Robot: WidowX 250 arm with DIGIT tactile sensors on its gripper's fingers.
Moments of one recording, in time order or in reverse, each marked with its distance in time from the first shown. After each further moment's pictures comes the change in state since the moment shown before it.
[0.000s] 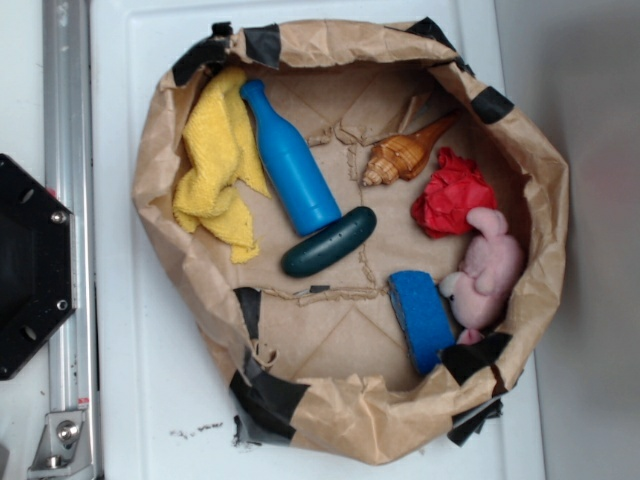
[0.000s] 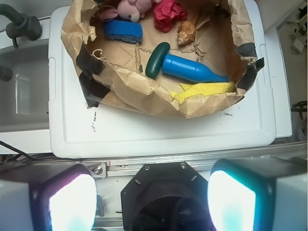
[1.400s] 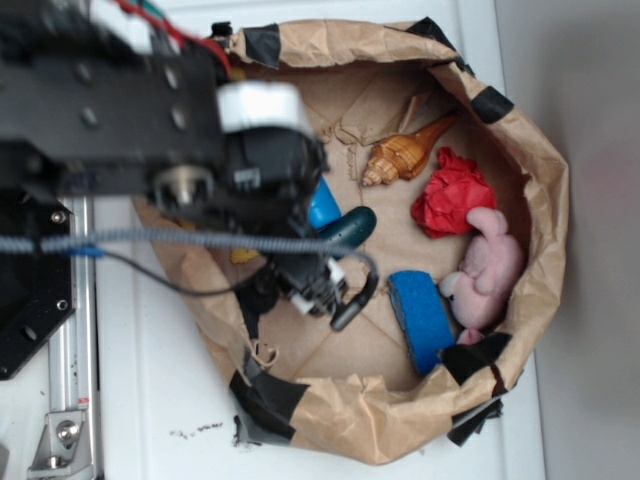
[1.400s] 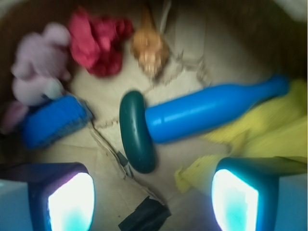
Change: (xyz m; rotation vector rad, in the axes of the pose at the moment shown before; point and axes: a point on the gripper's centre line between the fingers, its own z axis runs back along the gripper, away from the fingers) arm 0.091 0.015 -0.160 -0.076 -0.043 0.673
